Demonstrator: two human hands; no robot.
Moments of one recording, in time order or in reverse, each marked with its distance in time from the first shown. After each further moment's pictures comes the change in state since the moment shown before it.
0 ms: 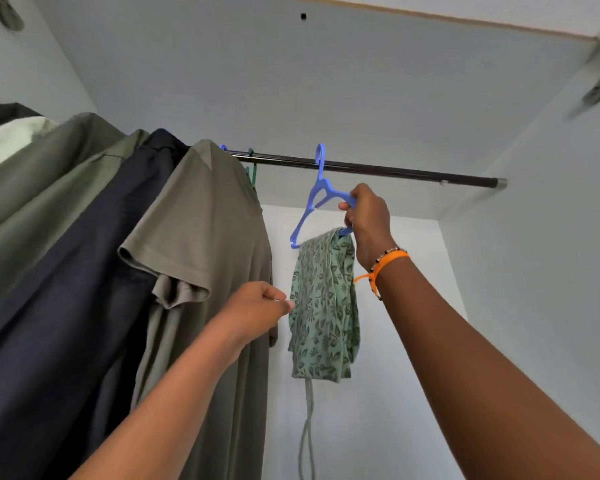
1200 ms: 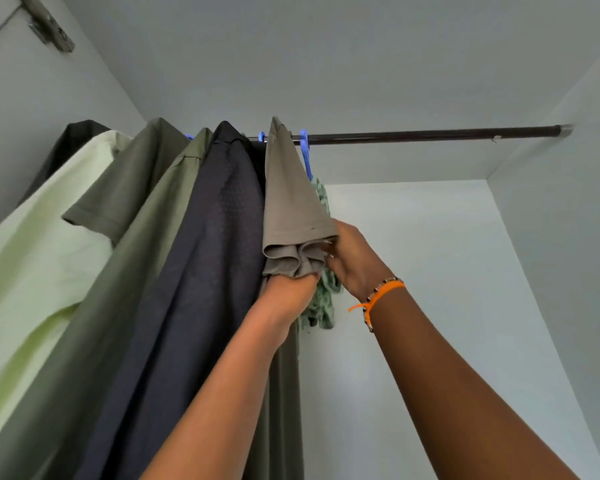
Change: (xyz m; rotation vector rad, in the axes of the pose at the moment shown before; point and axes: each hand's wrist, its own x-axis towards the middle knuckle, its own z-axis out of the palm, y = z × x) left_hand -0.027 0.005 -0.036 -0.219 0.148 0.002; right_hand -0.085 0.032 0.074 0.301 -0.440 0.294
